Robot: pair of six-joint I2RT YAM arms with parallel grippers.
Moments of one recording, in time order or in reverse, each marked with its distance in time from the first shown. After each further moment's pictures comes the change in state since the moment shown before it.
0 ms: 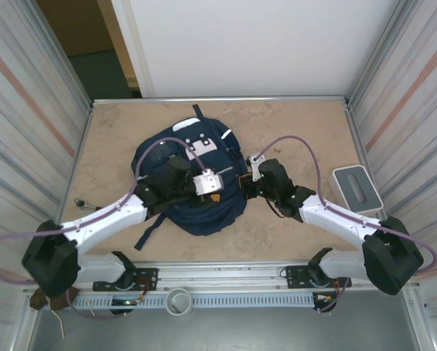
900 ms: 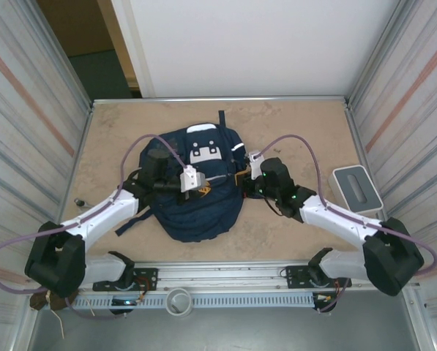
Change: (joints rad) left arm 0.260 -0.034 -0.083 0.048 0.574 0.105; right arm -0.022 0.029 0.008 0.089 -0.079 -0.002
